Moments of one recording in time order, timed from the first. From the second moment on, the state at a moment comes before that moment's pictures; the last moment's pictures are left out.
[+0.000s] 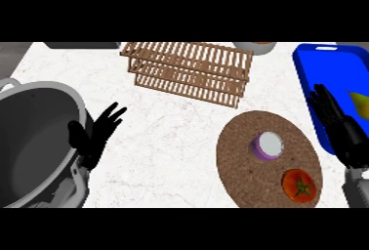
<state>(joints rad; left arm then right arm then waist) -0.18 0.29 -0.23 -1.28 0.38 0.18 0.12 -0.13 -0.41 -0.01 -1.39 -0.23 0.10 -0.14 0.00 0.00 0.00</state>
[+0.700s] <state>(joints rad) -0.18 0.33 -0.02 -1.54 0.18 0.08 0.23 -0.35 -0.35 0.02 -1.40 -0.41 0.29 -0.01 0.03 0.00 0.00</state>
